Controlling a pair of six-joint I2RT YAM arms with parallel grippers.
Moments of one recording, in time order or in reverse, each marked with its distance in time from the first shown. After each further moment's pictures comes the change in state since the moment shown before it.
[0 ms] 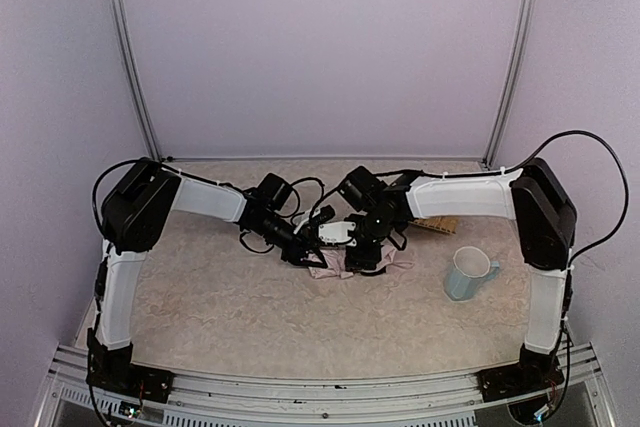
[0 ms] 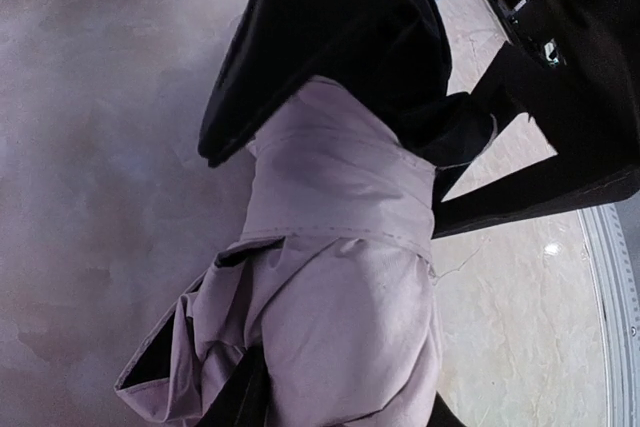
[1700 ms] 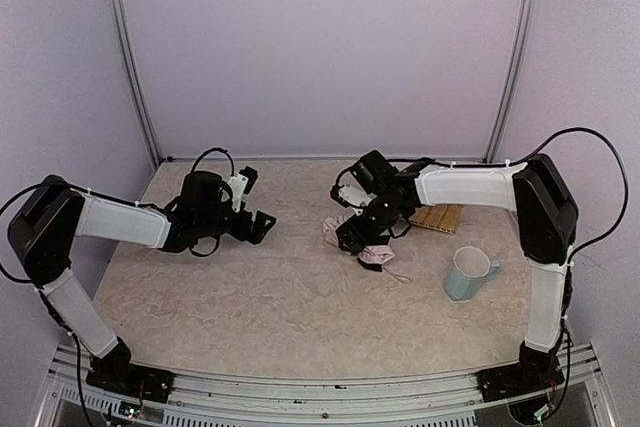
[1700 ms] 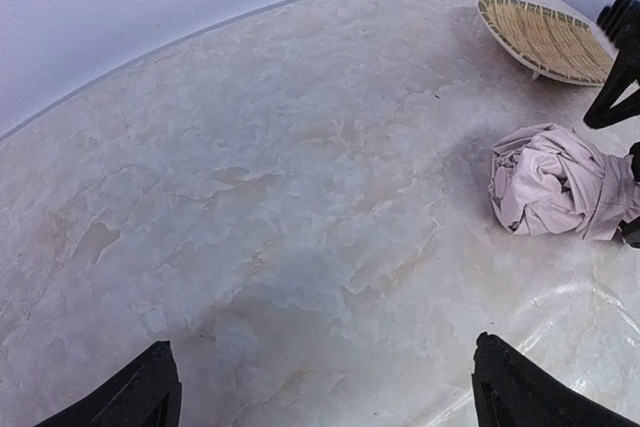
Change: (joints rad) left arm 0.097 -0.589 -0.652 0.618 -0.840 -0.404; right arm -0.094 0.024 0.032 0.059 0.016 0.716
